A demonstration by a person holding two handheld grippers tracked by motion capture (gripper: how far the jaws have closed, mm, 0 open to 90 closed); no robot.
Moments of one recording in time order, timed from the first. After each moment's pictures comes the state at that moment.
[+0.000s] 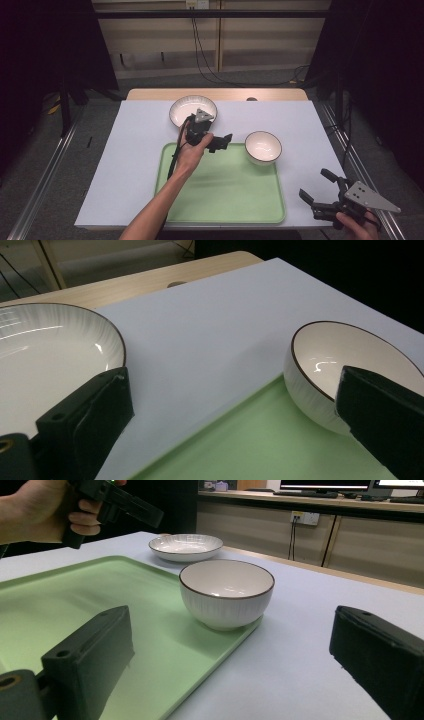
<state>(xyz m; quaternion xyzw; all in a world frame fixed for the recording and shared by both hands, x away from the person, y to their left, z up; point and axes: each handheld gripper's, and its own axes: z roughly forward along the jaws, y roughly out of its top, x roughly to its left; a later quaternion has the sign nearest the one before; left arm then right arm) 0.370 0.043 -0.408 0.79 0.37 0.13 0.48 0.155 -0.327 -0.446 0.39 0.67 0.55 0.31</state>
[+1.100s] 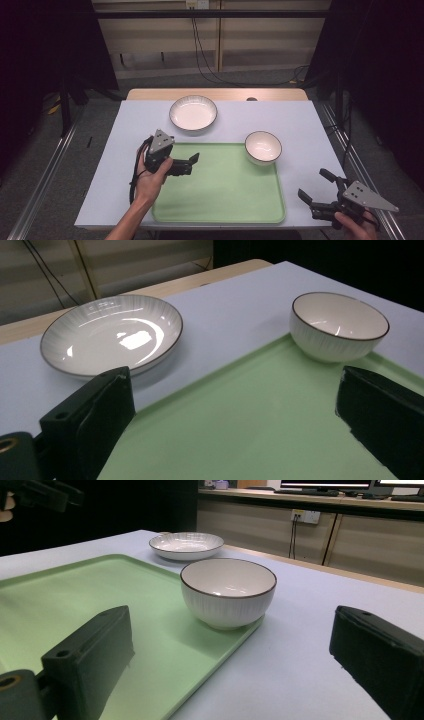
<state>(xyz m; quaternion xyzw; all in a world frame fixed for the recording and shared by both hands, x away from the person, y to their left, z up) 0.291 0.142 -0.397 0.77 0.36 0.19 0.49 0.155 -0.325 -0.446 0.39 0.67 0.55 0.31</state>
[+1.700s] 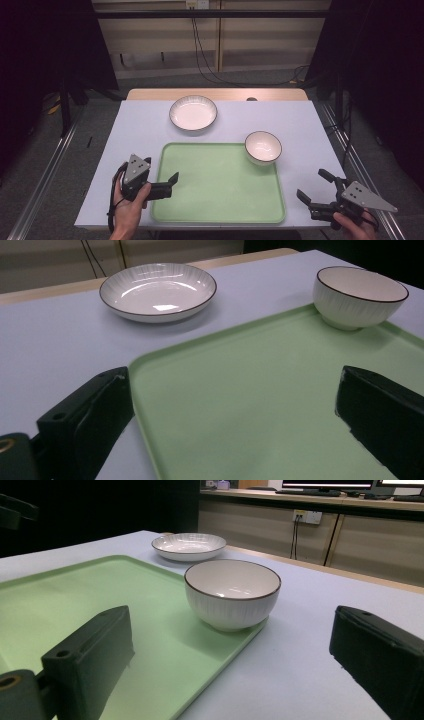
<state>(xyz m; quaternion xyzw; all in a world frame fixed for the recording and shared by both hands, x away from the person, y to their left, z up) 0.234 0.186 -0.411 0.74 0.41 0.22 0.48 0.155 -0.321 -0.445 0.38 0.68 0.55 0.31</state>
